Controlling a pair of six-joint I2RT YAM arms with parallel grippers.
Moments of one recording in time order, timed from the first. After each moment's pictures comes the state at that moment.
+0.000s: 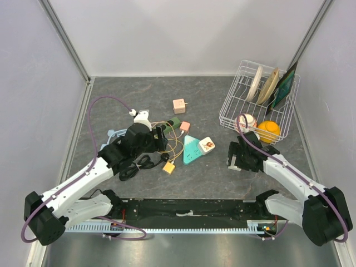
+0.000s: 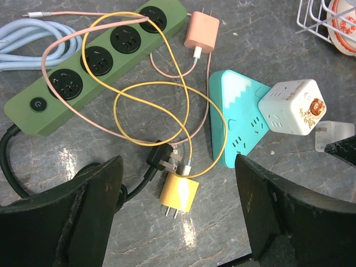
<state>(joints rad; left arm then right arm) -0.72 0.98 0.79 -0.43 -0.27 -0.57 0.39 1.06 0.57 -0.63 0.10 0.62</state>
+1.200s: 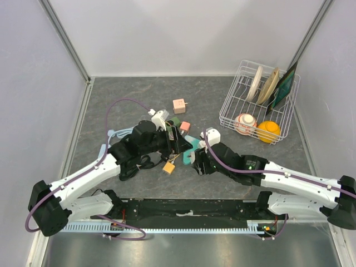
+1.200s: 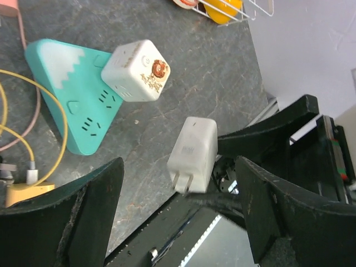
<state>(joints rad) -0.77 1.07 0.80 -0.17 0.19 -0.77 1.08 1.02 0.79 -0.46 0.30 0.56</state>
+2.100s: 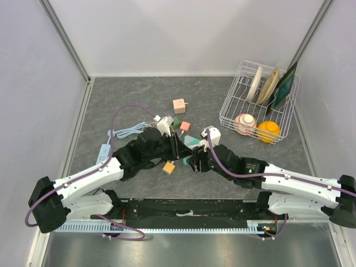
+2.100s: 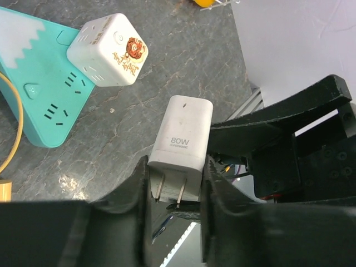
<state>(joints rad) -0.87 1.10 0.74 -0.05 0.17 -0.87 1.16 1.02 0.77 -0.28 0.39 0.55</state>
